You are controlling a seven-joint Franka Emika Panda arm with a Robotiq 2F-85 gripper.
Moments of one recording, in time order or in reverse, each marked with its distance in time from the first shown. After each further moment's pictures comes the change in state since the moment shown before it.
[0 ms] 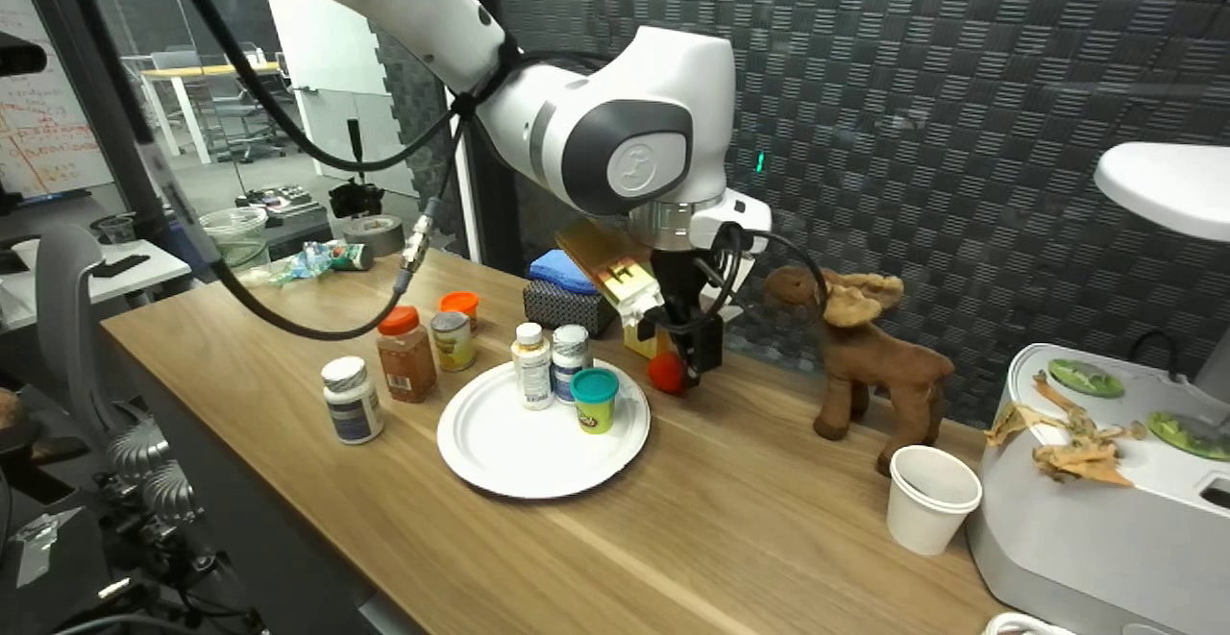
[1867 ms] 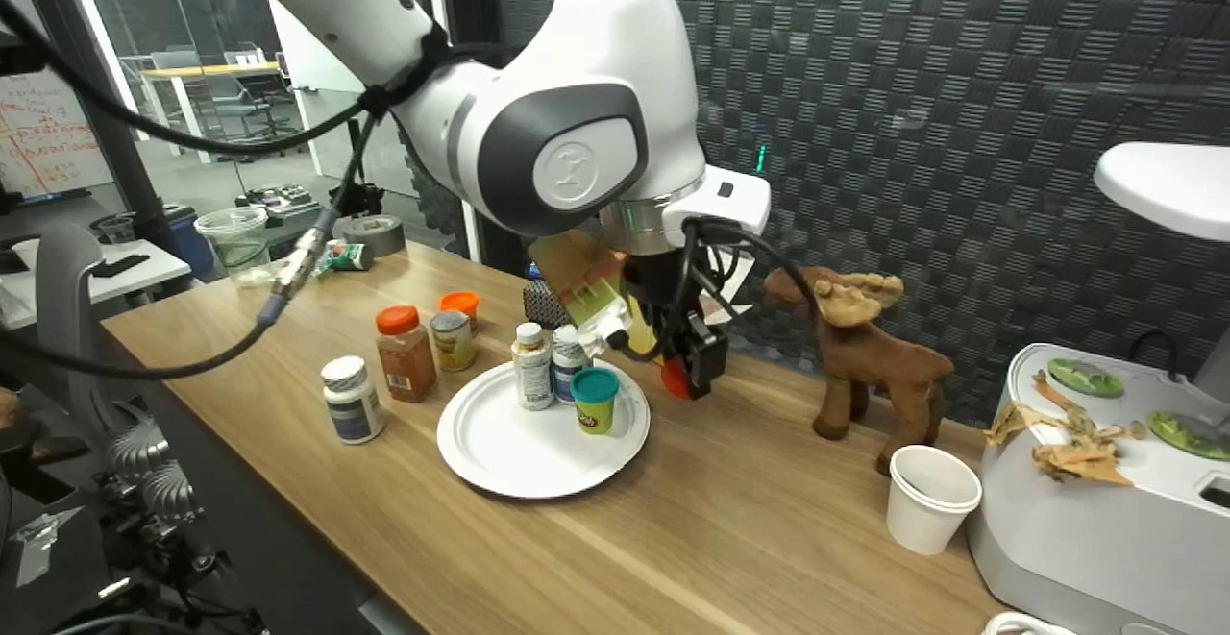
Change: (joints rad) arm 0.035 -0.213 -0.090 -0.335 -0.082 0.304 0.092
